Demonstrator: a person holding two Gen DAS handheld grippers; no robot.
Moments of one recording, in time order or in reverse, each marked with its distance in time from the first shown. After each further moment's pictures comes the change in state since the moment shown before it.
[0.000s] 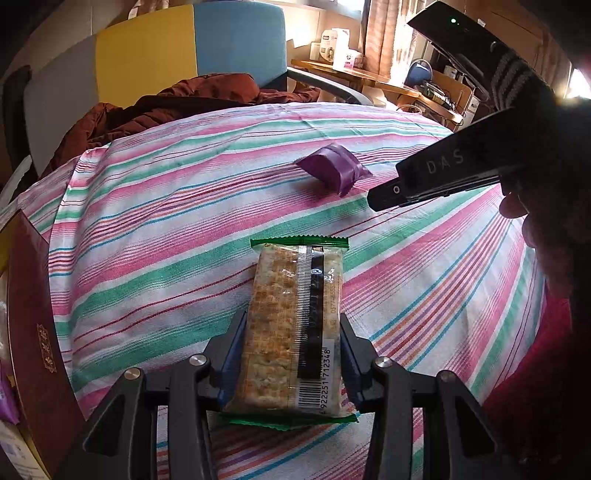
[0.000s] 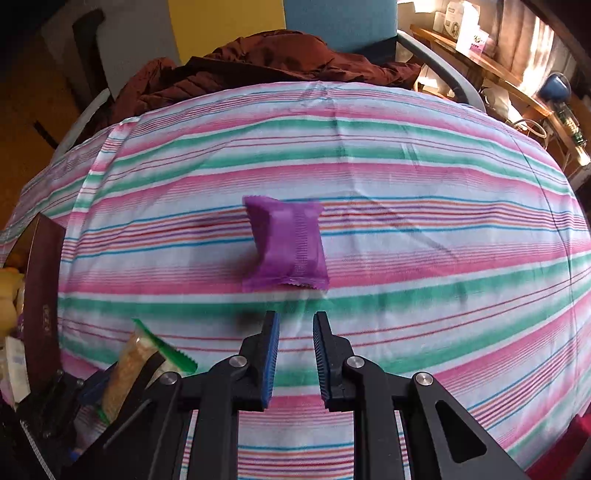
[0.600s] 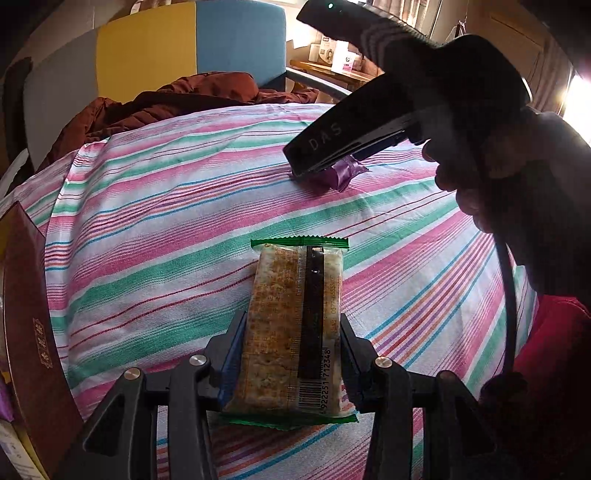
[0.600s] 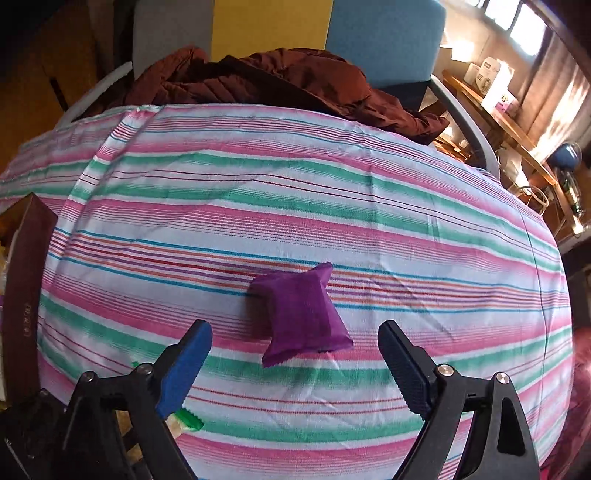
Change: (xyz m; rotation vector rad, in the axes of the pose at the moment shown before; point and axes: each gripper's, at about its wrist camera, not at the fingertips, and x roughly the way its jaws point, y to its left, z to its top) left arm 0.000 0.008 0.000 -0.020 -0.003 -0.037; right arm 0.017 0.040 0.048 -0.225 -0.042 -0.131
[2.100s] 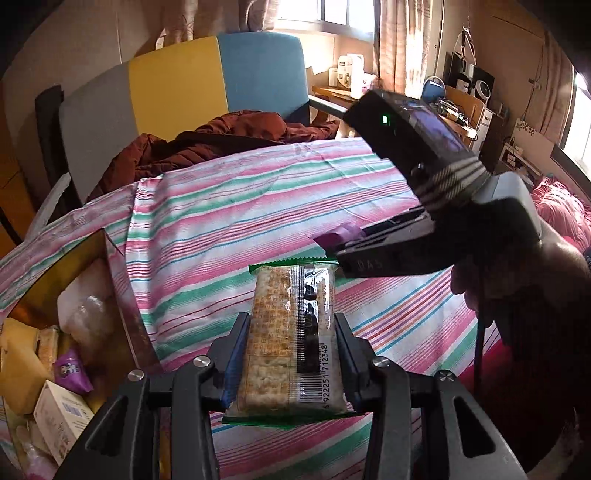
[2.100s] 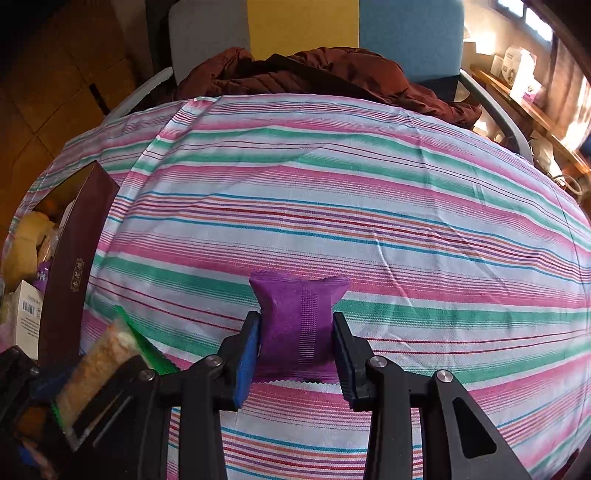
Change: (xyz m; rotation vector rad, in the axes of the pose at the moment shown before) left arm -0.088 -0.007 -0.002 0.011 -0.093 0.163; right arm -0.024 0.026 -0.059 -0.001 -0.051 0.184
